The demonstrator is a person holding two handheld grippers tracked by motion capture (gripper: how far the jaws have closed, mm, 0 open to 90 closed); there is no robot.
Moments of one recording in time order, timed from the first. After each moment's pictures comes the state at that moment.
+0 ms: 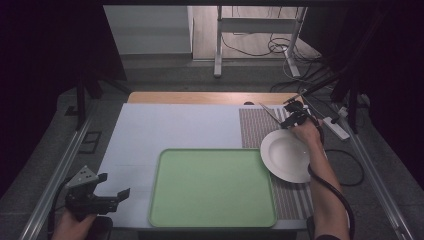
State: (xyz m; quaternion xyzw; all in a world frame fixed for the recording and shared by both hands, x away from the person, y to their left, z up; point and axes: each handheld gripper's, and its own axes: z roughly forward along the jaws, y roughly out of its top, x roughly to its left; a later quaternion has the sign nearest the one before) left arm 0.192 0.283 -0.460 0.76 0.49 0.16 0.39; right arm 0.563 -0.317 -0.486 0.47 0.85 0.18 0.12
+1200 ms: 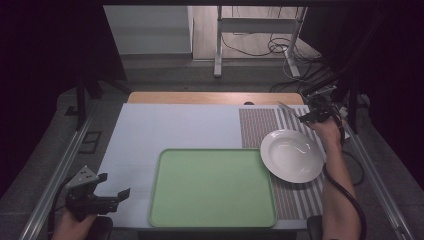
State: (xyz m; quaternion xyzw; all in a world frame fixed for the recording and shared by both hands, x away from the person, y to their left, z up) left arm 0.192 0.283 -0.460 0.76 0.49 0.16 0.39; right arm 0.545 -0.375 -0.448 0.53 0.80 0.23 0.16
